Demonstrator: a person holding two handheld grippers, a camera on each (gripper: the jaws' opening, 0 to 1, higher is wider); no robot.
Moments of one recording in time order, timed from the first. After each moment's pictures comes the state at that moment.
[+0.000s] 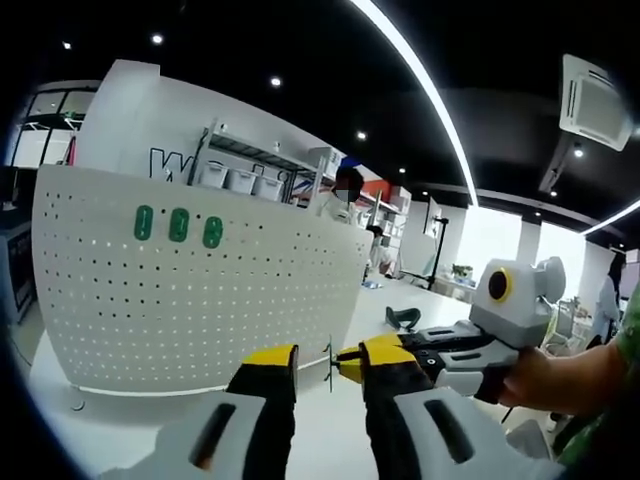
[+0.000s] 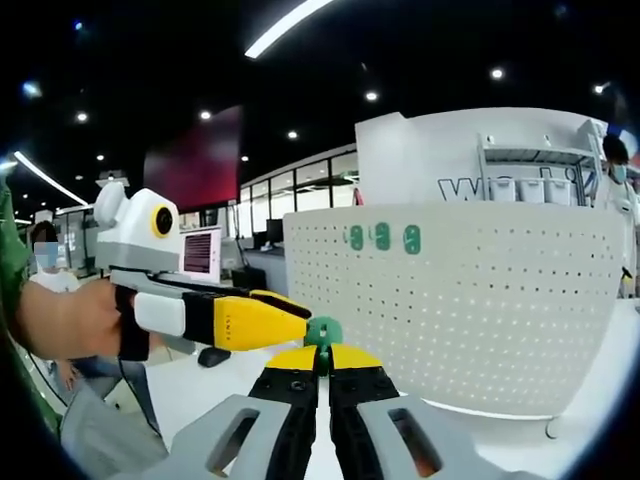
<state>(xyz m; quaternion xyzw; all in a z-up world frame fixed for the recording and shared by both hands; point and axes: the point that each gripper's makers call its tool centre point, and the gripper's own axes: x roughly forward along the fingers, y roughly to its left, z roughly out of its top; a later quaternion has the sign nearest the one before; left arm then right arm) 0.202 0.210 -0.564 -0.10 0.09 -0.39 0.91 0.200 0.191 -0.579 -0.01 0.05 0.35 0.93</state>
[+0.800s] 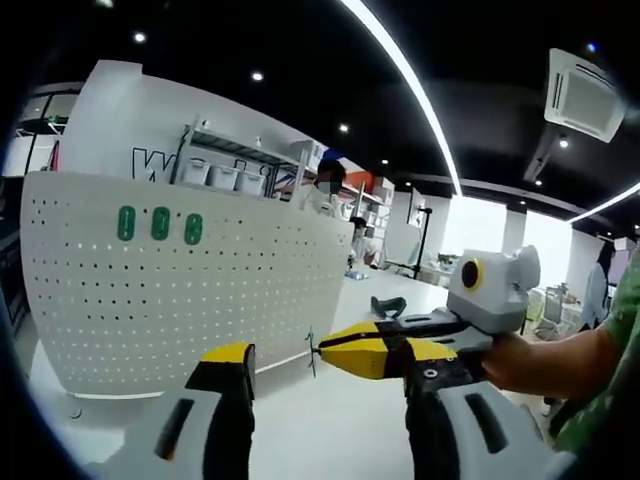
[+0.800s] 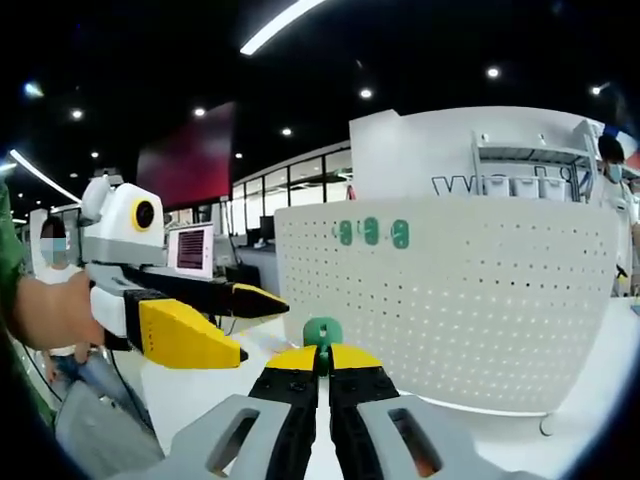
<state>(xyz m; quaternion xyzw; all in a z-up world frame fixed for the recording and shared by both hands) 0.183 0.201 -0.568 -0.08 0.09 -0.43 0.89 0.204 0.180 -0.586 -0.01 0.06 0.34 0.94</state>
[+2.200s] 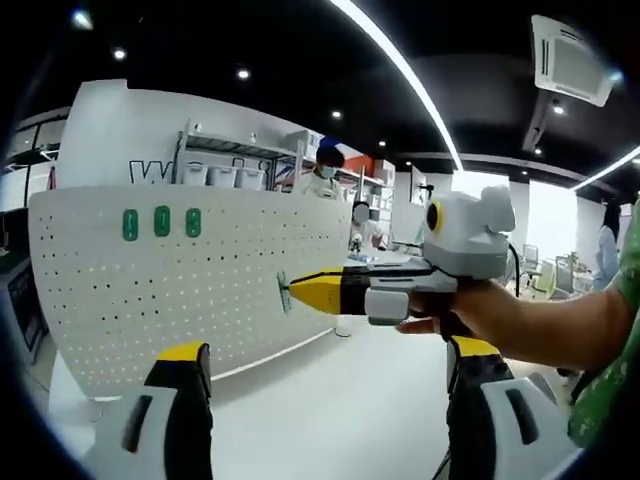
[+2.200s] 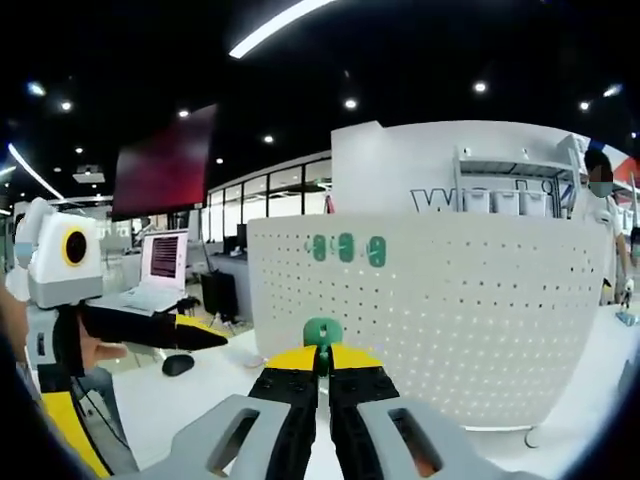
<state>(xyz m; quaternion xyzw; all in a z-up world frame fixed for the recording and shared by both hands) 0.165 0.209 -0.586 -0.02 0.09 -0.41 0.91 0.240 0.176 -0.569 -0.02 0.03 0.28 0.96</state>
